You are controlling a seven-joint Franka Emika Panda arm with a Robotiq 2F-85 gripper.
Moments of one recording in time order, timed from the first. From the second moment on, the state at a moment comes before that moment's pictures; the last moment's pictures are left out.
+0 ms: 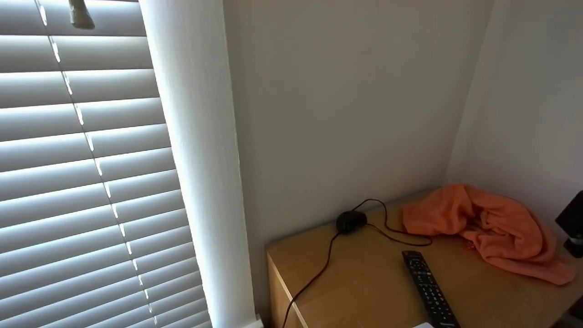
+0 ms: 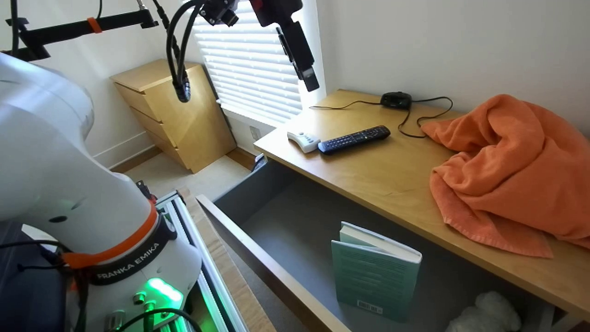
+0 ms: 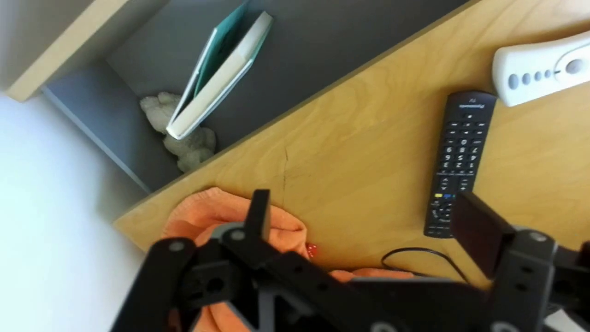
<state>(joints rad) -0.19 -0.65 0.19 -2.75 -0.12 2.28 0.50</state>
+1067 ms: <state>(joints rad) -0.46 -0.43 -0.01 -2.75 -0.15 2.31 0.61</state>
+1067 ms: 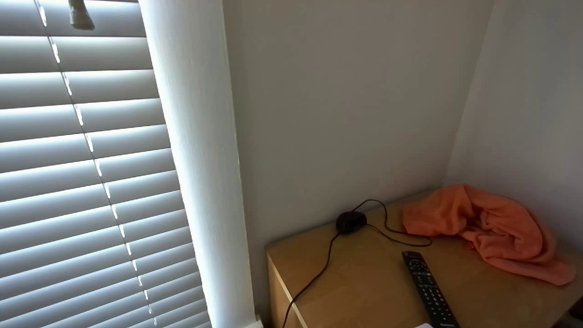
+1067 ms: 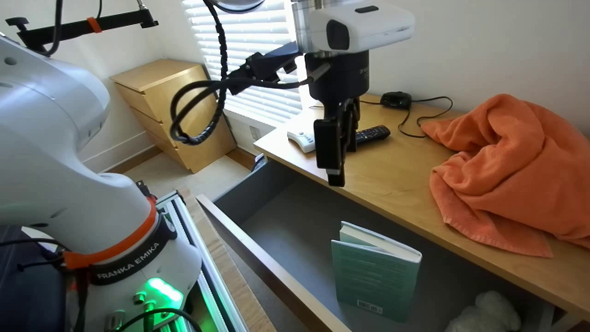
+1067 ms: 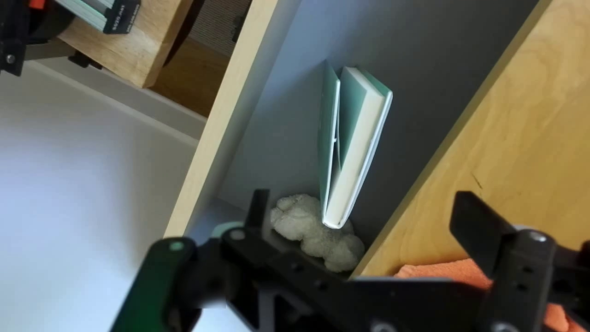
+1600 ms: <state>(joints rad) -0.46 -0.35 -0.08 -2.75 -0.15 2.31 0.60</state>
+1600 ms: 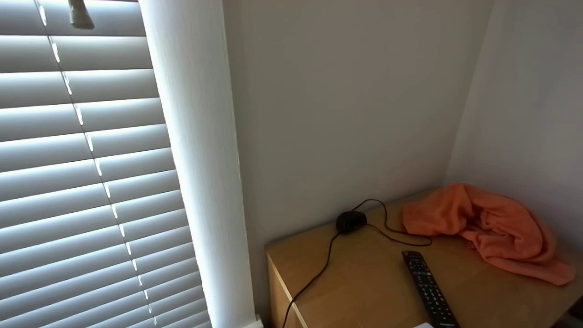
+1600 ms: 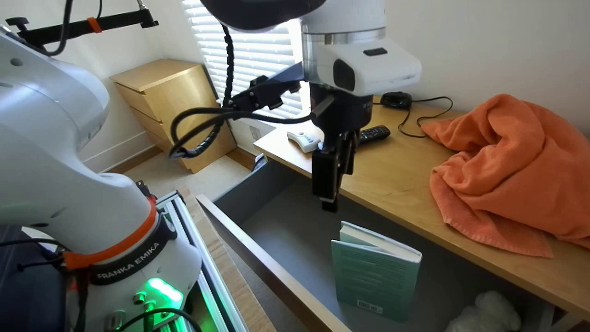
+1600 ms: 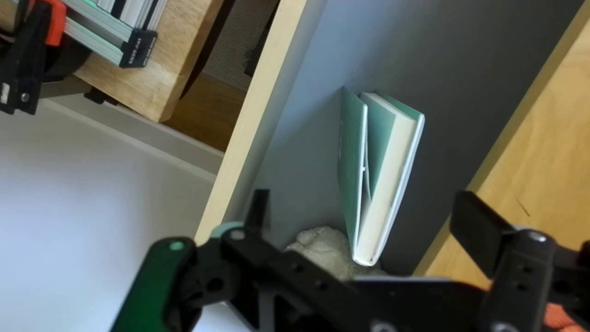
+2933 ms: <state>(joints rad) -0.33 0.08 -0.23 -2.71 0.15 2.69 0.33</state>
